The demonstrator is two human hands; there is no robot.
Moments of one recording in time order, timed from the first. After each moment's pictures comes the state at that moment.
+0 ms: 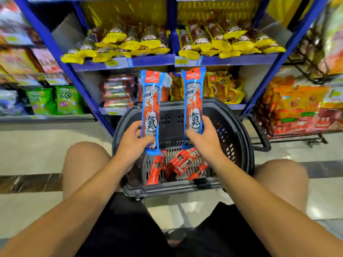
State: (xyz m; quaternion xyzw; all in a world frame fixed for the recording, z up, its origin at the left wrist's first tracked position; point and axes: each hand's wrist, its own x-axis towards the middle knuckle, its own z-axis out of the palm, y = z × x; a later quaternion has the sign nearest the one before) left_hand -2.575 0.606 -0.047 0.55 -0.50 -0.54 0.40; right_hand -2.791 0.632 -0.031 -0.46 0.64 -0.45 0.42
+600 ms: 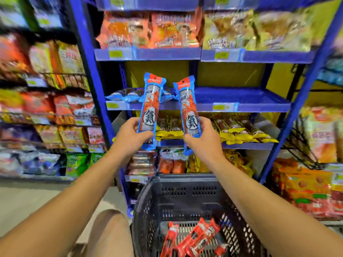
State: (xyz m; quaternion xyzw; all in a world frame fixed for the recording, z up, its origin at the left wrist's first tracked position) left_hand -2.517 0.540 0.172 0.51 -0.60 -0.31 0.53; right_hand -2.741 0.559 0.168 -0.61 0.57 -0.51 0.22
